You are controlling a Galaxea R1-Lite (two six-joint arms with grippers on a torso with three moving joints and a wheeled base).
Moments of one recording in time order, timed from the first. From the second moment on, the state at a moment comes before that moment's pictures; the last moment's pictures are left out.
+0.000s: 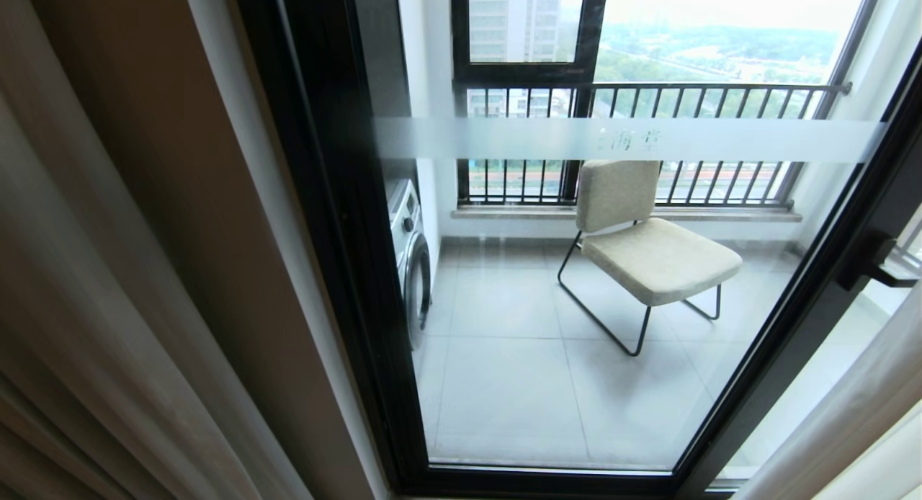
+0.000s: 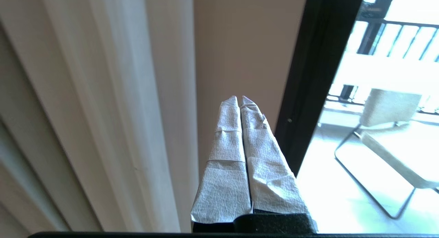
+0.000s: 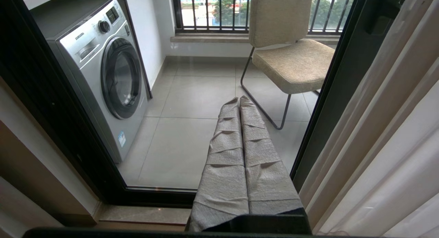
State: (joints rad) left arm 0.50 0.96 -0.77 -0.31 -0.37 -0.12; right arm 0.00 0.00 0.00 0.00 0.00 0.00
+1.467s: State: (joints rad) left arm -0.01 0.15 0.00 -0.10 -0.03 -0.10; right arm 0.00 0.00 0.00 0.00 0.00 0.00
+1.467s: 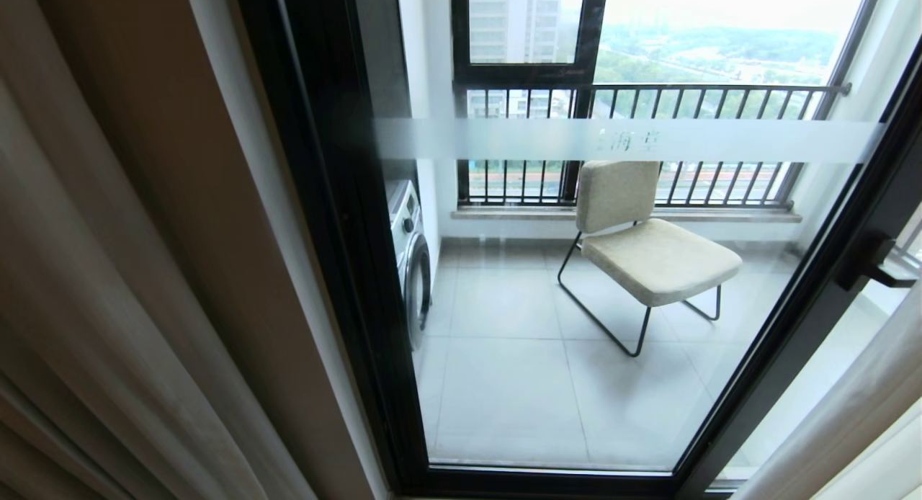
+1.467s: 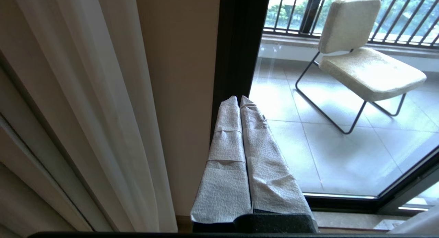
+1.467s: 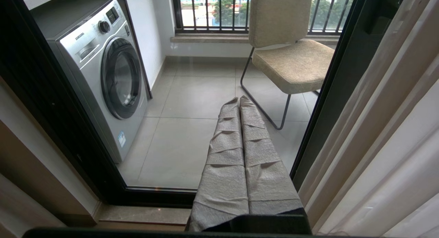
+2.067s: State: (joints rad) left arm 0.00 0.00 0.00 -0.05 0.03 -0.01; right arm 0.00 0.00 0.00 0.00 0.00 0.00
